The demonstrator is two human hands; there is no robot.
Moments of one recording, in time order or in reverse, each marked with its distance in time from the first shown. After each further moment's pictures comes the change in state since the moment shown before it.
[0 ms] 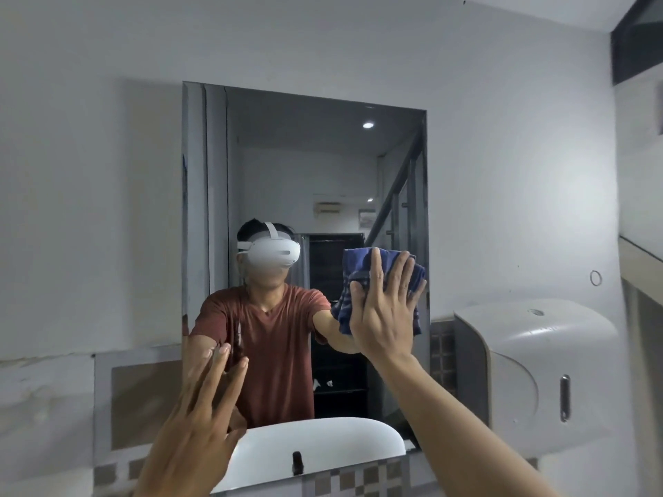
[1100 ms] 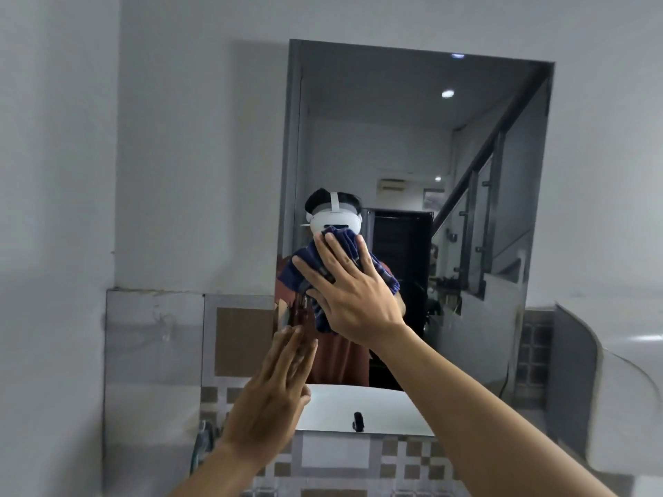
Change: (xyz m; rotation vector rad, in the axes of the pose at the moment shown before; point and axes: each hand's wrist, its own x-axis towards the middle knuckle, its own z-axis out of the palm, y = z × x) left_hand -0.038 0.001 0.005 -0.184 -0.098 -0.069; right_hand -0.026 -0.123 0.021 0.018 -0.141 -0.882
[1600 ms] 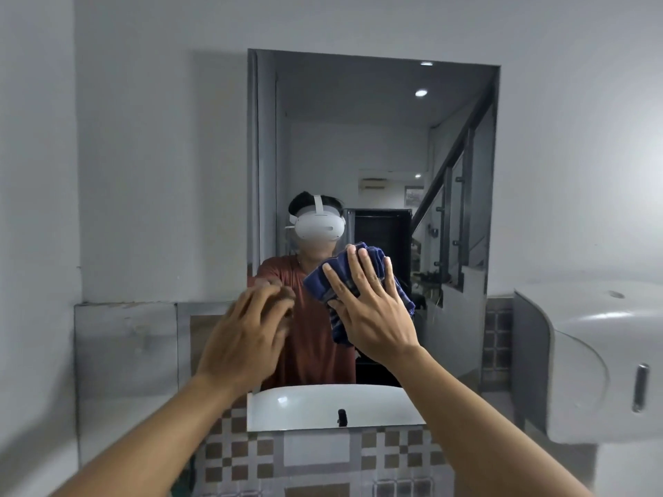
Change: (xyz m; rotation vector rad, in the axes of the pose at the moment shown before) left_hand 0.075 -0.011 -0.061 0.120 0.176 0.073; right_hand -0.066 0.030 -0.005 -0.045 -0.038 0.227
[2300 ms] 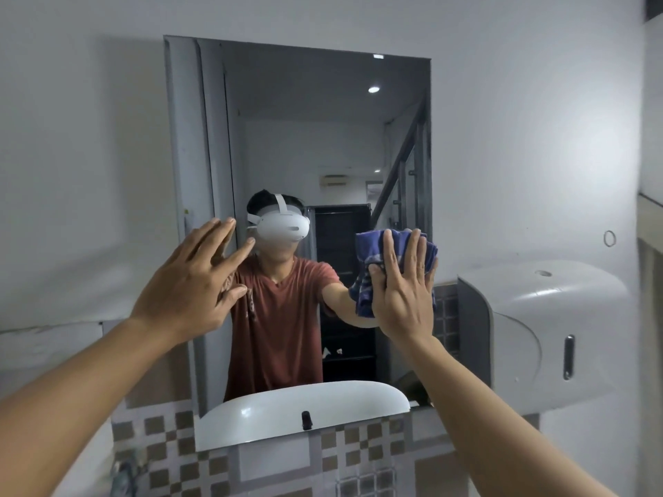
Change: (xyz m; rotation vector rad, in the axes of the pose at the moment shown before) left_hand 0.079 -0.022 -0.023 0.109 -0.063 0.152; right_hand -0.041 0.089 -0.003 0.140 0.129 0.621
